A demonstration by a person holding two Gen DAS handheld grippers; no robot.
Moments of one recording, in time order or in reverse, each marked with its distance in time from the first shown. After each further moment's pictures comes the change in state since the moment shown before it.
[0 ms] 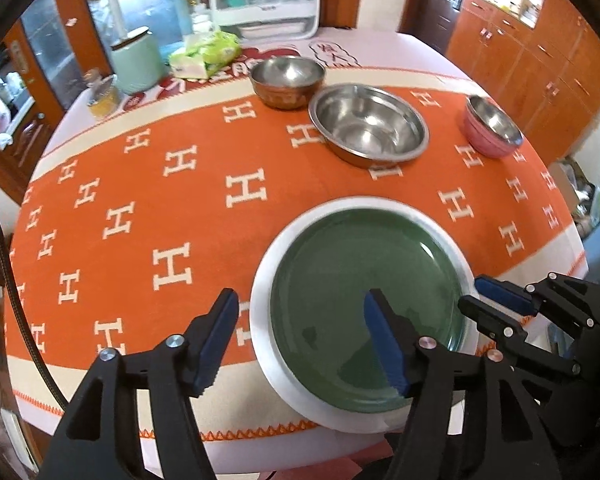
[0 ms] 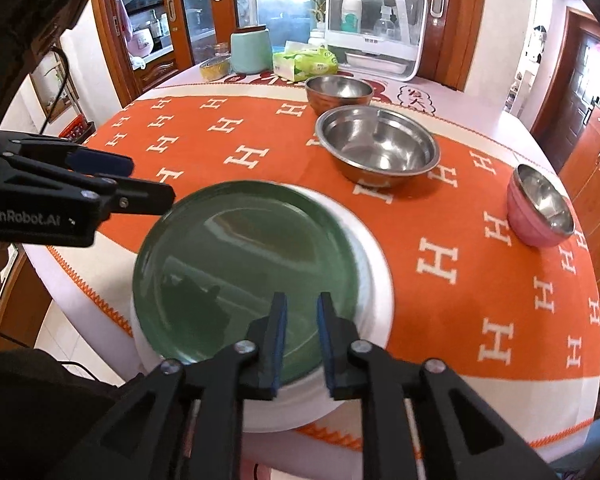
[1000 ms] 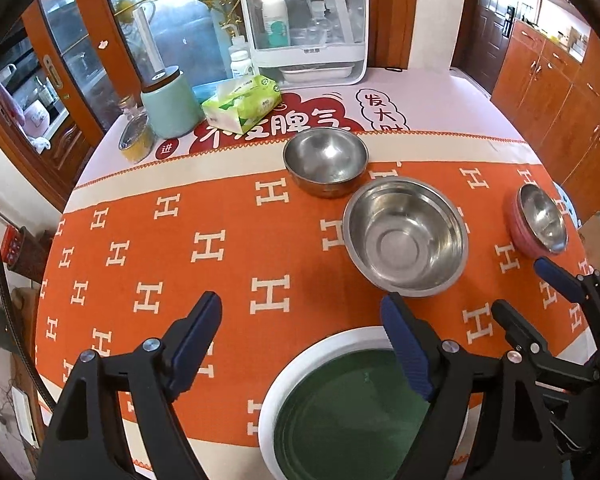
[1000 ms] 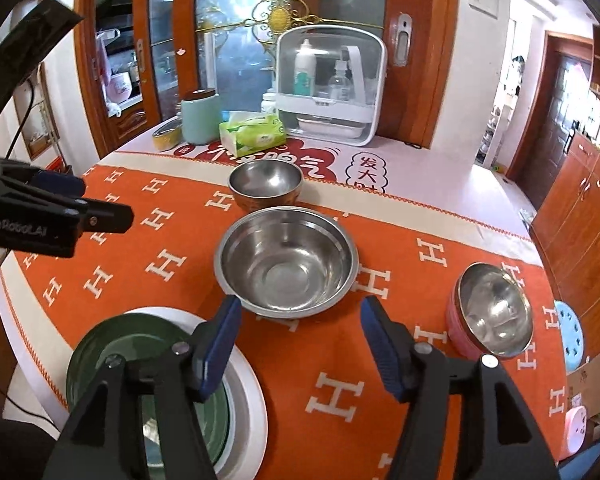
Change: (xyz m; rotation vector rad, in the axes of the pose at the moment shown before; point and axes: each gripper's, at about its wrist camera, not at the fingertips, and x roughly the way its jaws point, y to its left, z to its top) left arm 0.005 -0.006 0.117 -0.099 -0.048 0.143; right arm 0.012 -0.088 0.091 0.030 -0.153 -0.059
